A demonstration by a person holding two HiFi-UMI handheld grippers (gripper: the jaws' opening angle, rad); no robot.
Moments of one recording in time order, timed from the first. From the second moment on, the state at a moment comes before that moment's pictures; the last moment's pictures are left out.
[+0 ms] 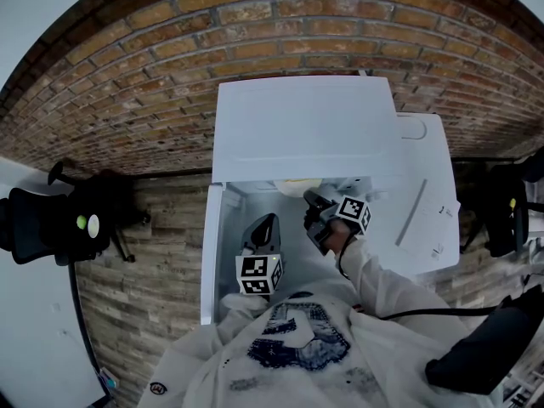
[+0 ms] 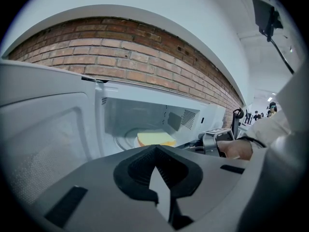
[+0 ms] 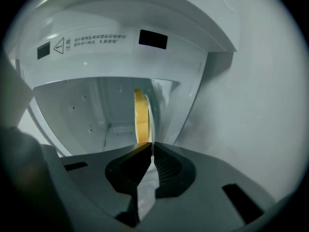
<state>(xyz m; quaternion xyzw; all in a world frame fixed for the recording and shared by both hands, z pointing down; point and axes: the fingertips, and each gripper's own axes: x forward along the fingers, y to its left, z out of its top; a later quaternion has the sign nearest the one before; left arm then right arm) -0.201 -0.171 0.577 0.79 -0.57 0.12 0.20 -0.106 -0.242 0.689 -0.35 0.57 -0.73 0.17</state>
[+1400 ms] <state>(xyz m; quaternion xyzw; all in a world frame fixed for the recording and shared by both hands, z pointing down) -0.197 -0.171 0.573 0.80 -0.56 0.12 0.20 -0.118 -0.247 0.685 -0.33 0.58 -0.72 0.18</state>
